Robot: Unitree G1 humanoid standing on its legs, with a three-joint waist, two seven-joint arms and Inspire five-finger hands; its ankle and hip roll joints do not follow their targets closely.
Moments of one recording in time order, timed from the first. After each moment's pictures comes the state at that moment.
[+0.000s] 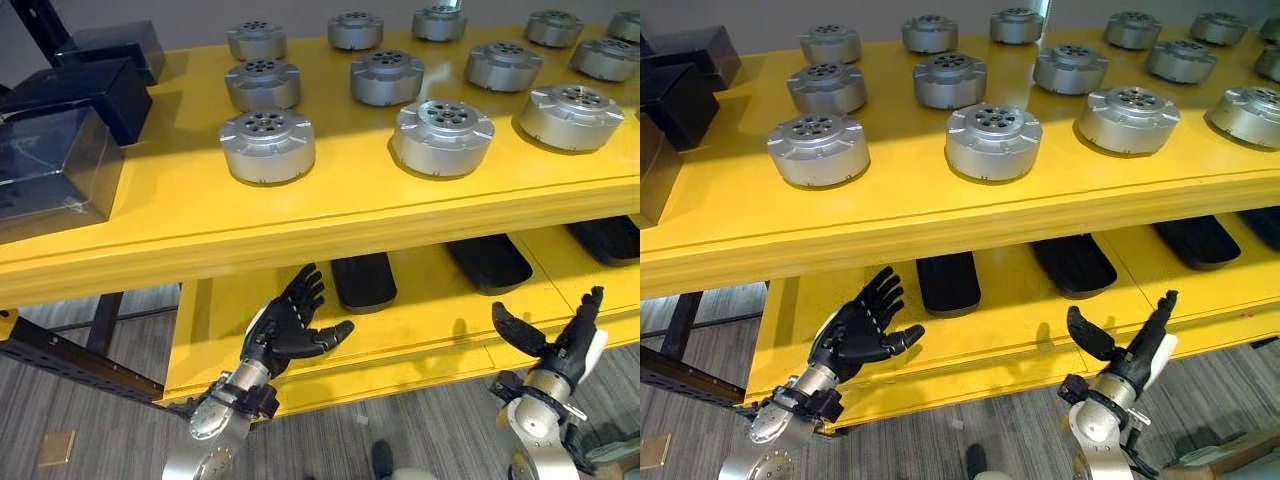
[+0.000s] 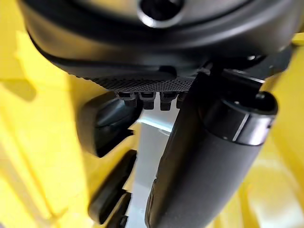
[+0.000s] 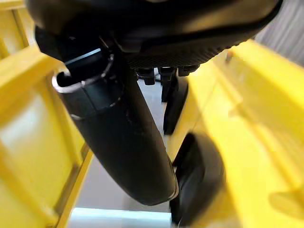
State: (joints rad) left arm 0.23 0.37 -0.20 -0.20 -0.64 0.01 -0.13; right arm 0.25 -0.29 -0.05 -0.11 0.22 -0.10 -0.80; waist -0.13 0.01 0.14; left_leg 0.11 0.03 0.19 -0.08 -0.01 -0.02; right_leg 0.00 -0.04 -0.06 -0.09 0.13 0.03
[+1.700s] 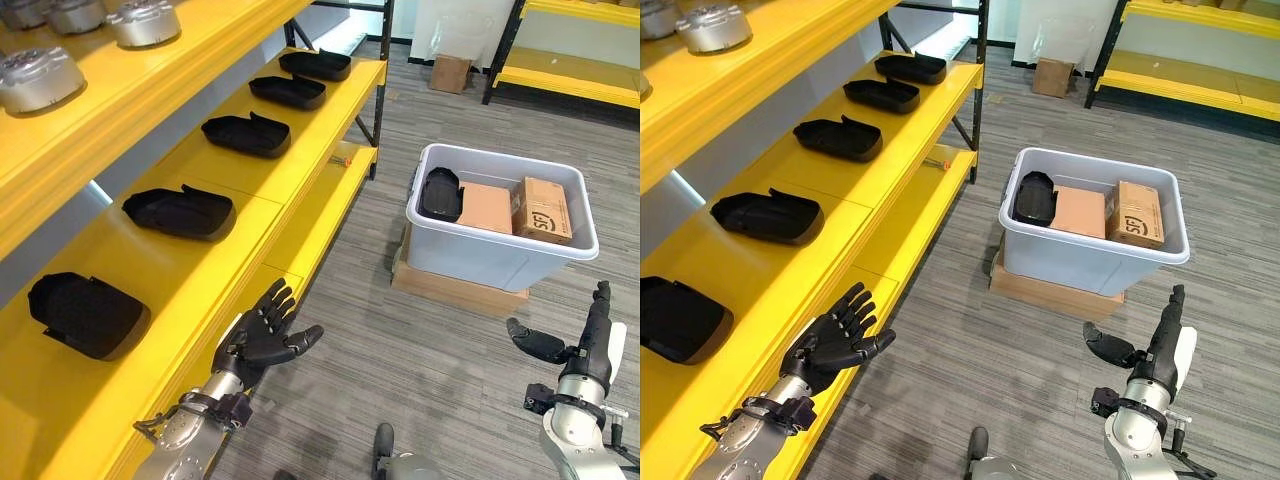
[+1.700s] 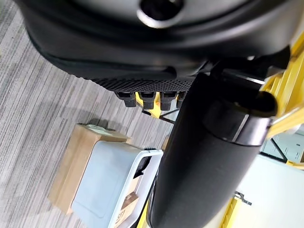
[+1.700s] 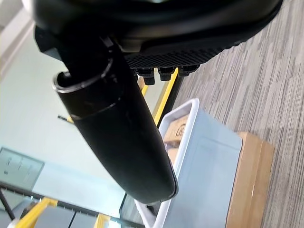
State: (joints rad) left arm 0.28 0.45 -0.09 -0.21 -0.74 0.09 -0.12; right arm 0.28 -0.50 -0.03 -0.10 0.21 0.02 -0.70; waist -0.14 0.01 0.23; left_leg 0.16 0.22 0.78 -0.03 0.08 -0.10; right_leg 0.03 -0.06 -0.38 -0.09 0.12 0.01
